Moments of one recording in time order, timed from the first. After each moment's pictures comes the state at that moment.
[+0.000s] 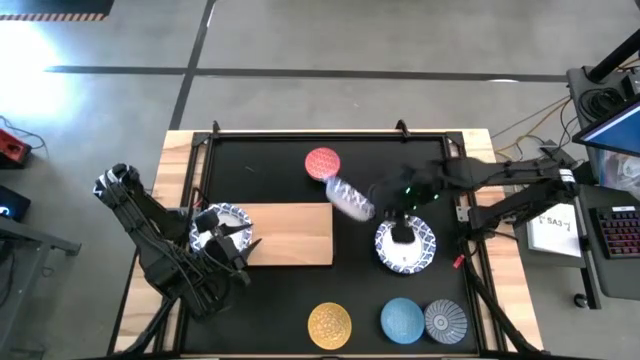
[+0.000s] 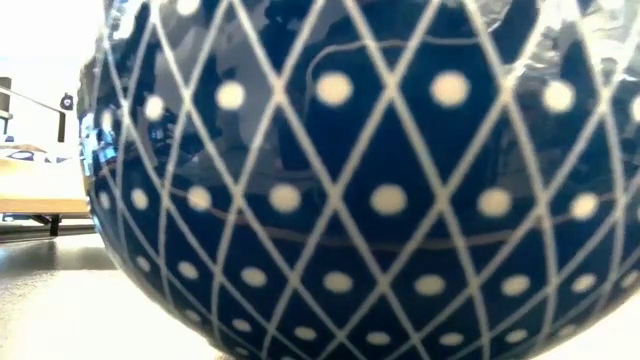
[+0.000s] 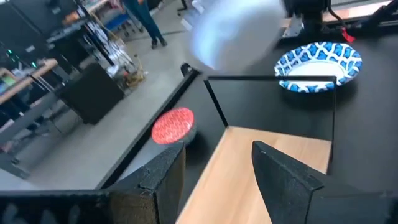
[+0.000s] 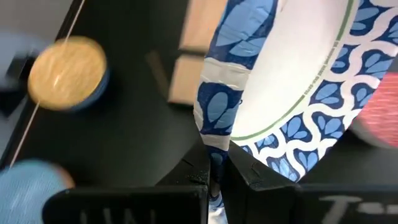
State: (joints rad) left arm -0.86 1.43 1.35 -1.40 -1.21 -1.12; right arm 0.05 1.31 1.32 -0.86 -0.14 -0.09
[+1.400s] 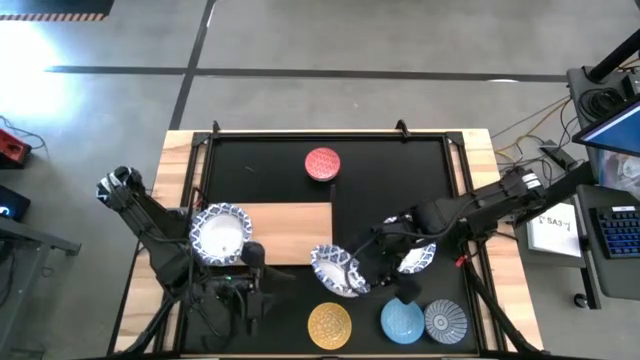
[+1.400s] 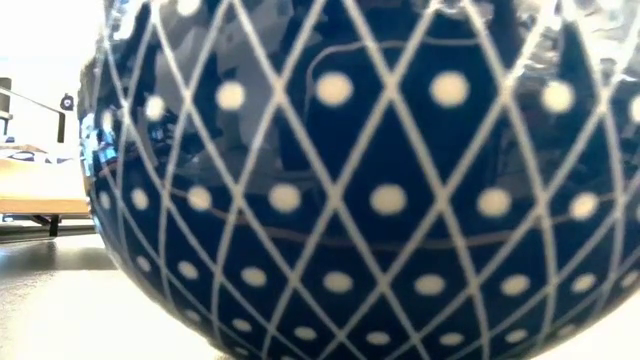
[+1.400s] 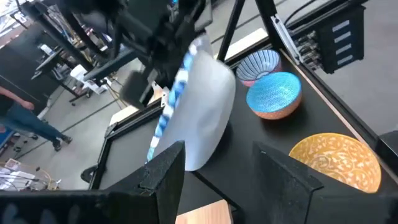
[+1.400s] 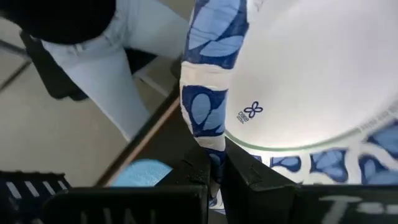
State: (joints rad) left arm -0.80 1.47 1.35 -0.41 -0.85 0.10; right arm 0.34 1.60 1.57 -0.85 -0.44 -0.16
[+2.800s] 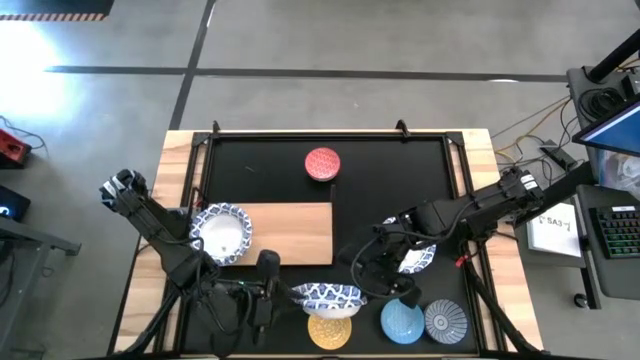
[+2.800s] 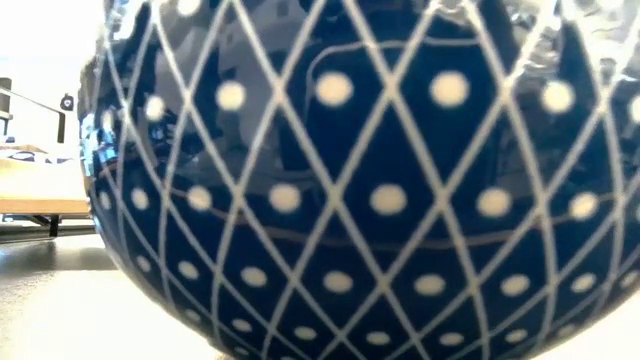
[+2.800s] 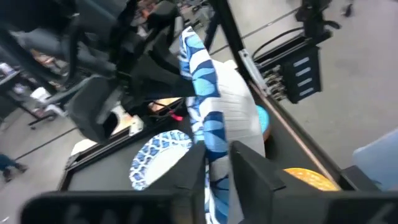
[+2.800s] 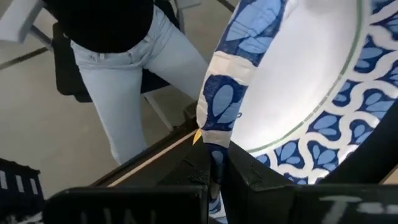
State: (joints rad) left arm -0.76 1.52 1.35 -0.22 -0.67 0.18; right arm 0.35 1.63 1.61 -0.72 -0.55 -0.39
